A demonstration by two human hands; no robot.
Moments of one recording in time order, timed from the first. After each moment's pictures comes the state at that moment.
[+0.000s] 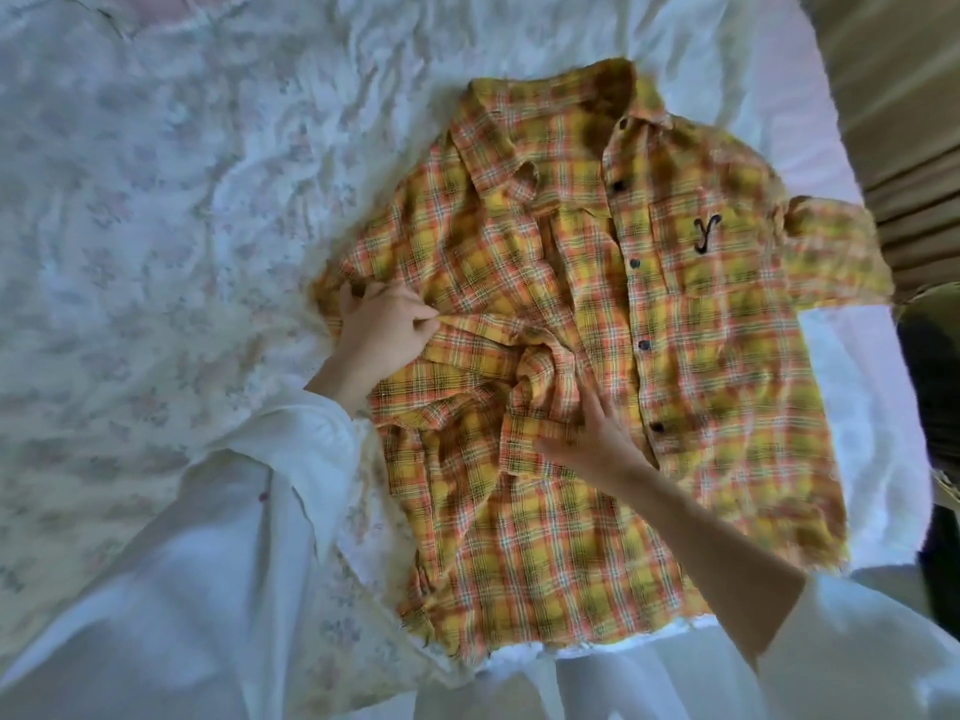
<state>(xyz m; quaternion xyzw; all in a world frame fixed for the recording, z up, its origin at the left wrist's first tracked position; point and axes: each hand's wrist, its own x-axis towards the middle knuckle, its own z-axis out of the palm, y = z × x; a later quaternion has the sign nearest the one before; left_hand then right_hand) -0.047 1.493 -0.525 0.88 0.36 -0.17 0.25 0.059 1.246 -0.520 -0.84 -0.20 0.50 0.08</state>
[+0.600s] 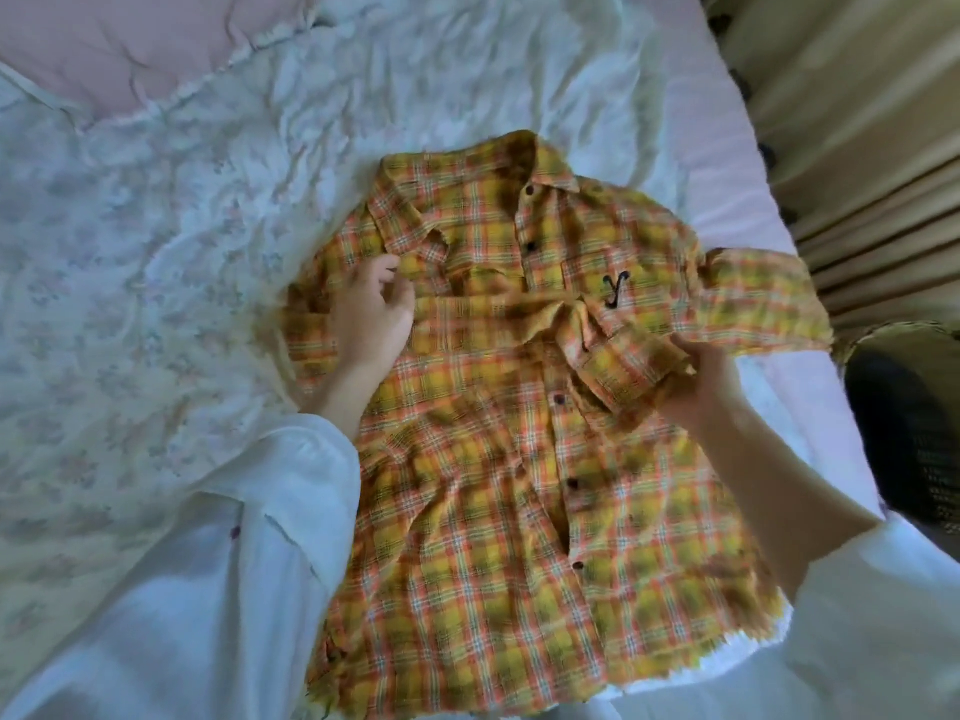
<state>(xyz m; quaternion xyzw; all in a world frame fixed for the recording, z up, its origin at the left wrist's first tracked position) 0.066 1.458 -0.487 0.76 0.52 0.11 0.37 0.261 1.218 -0.496 -0.58 0.32 0.41 0.62</state>
